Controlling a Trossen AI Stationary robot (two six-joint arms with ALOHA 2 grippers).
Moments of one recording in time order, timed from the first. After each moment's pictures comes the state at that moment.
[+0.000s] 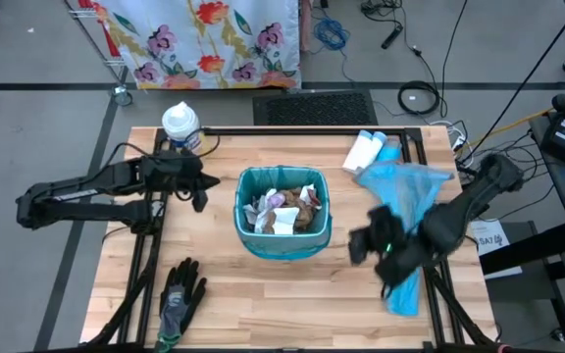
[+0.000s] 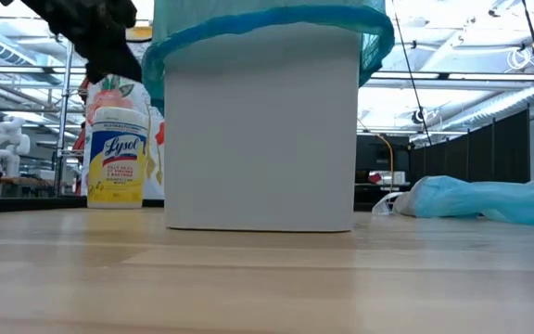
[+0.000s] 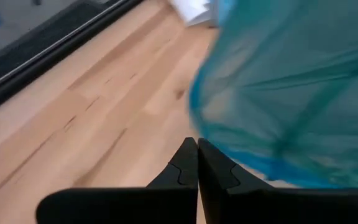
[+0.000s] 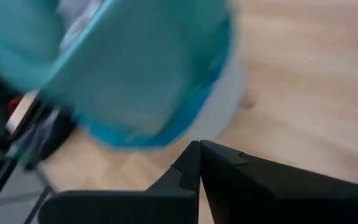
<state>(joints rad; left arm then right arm) 0.25 0.73 0.71 -0.58 -0.03 -0.26 0.67 1.39 1.33 -1.11 0.71 1.70</state>
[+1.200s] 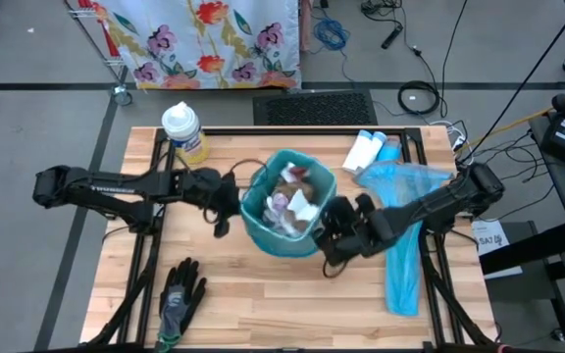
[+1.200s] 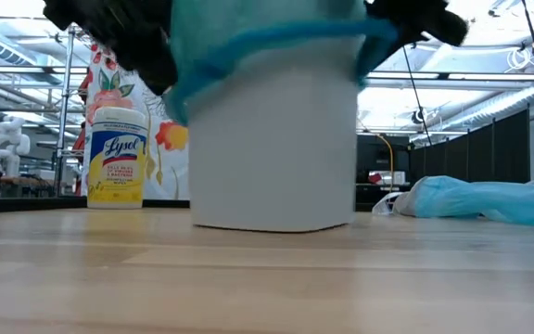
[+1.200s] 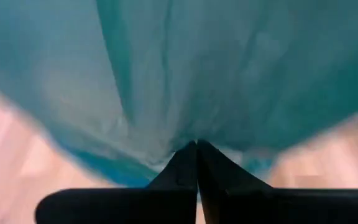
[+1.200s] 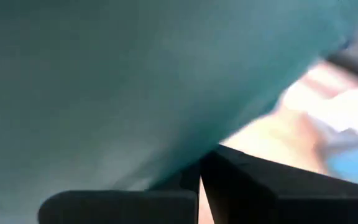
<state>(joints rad) 0.07 1.06 0.70 -0.23 0.18 -0.03 0.38 1.59 1.33 -1.03 0.80 1.20</state>
